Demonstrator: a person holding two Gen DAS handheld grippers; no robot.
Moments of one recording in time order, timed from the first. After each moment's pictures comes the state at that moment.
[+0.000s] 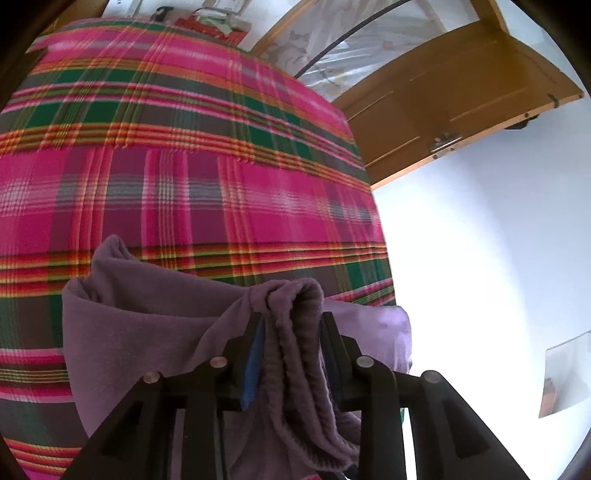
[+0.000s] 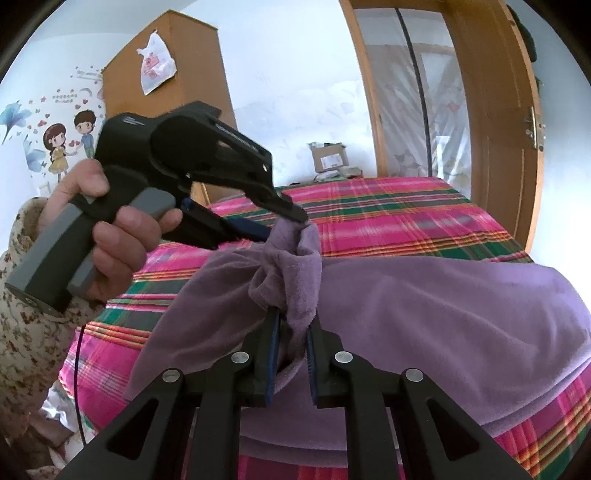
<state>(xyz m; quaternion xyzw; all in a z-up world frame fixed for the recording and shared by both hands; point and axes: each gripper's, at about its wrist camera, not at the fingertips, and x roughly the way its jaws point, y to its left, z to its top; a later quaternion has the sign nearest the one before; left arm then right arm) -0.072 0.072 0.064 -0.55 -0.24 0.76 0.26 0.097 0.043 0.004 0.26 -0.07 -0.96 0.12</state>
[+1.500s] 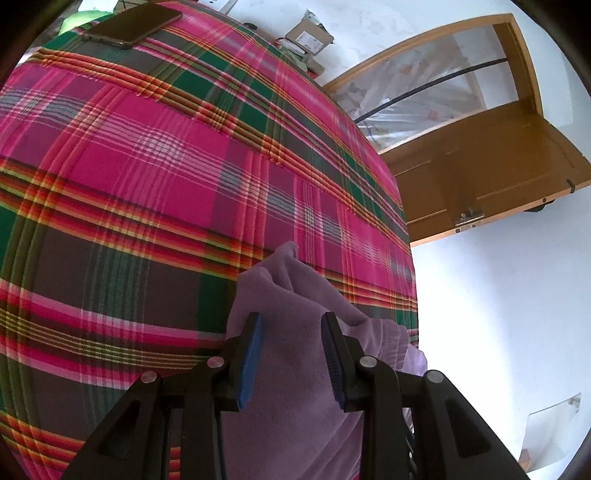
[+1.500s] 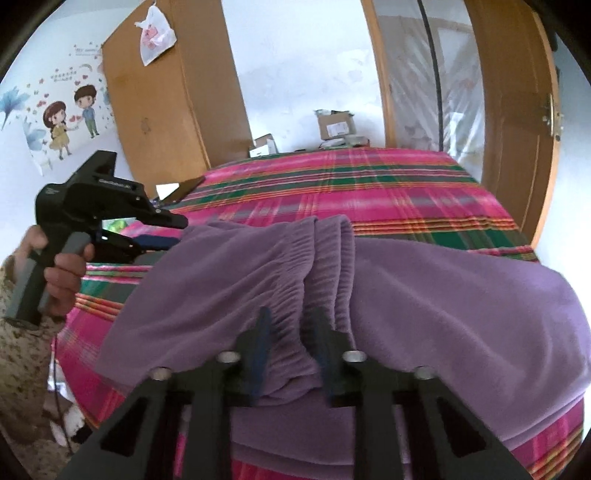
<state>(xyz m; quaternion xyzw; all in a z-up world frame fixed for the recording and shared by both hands) -0.047 -0.041 0.020 -0.51 -0.34 0.77 0.17 0.062 0.076 -0.006 0.32 -0.04 -0.93 0.16</state>
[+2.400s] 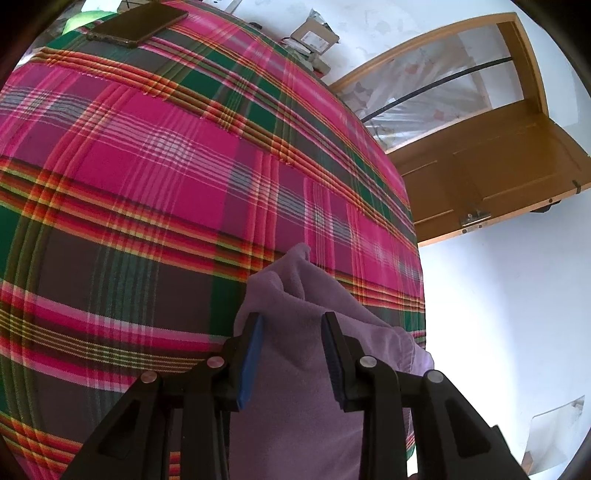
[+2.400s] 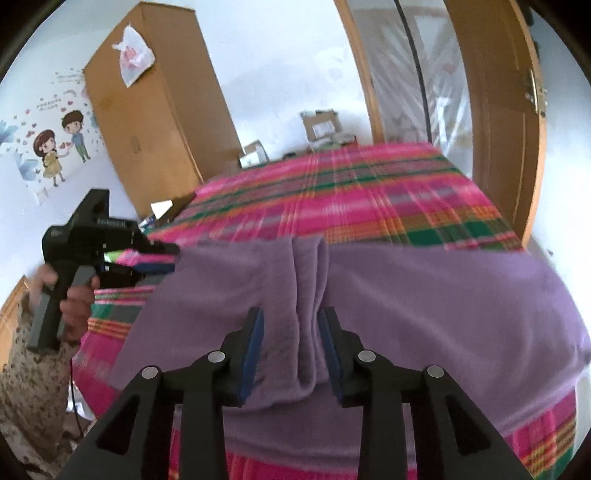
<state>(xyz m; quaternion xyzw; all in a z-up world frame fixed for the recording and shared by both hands) -0.049 -0.039 0.013 -0.52 -0.34 0.77 0.16 0.064 0.108 0.012 0.32 -0.09 -0.93 0.14</state>
